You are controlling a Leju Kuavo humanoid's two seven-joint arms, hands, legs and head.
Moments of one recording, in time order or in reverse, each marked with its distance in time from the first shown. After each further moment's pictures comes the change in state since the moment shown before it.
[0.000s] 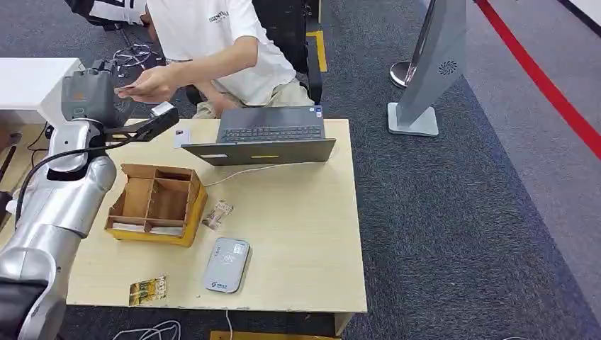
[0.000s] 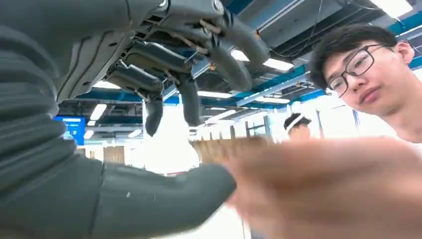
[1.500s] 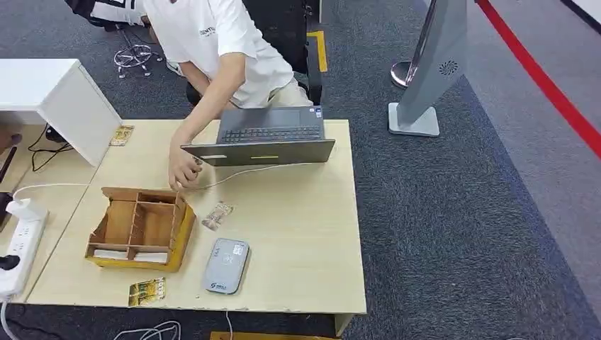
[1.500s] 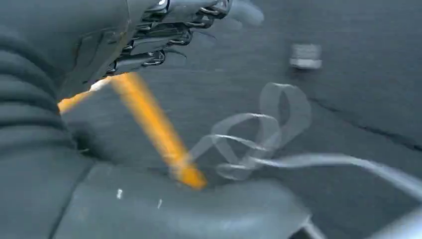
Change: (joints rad) left arm 0.854 -0.220 1.751 0.311 1.208 -0.398 -0.279; right arm 0.025 0.040 -0.028 0.002 0.006 -0.105 0.029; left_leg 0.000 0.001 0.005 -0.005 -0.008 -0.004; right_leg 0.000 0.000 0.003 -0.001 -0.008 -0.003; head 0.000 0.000
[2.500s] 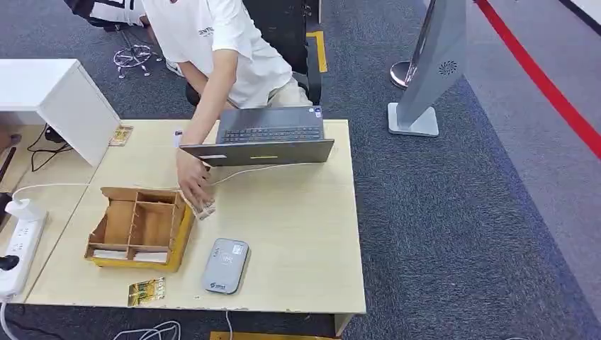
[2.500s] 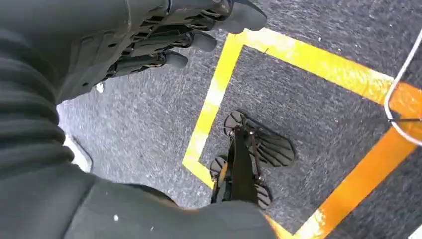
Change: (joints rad) left arm 0.027 -0.117 -0.580 0.235 -0.095 0.160 0.164; right arm 0.063 -0.039 0.454 -0.062 -0.520 0.066 0.010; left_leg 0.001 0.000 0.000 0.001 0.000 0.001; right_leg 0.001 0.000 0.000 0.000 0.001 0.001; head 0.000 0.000
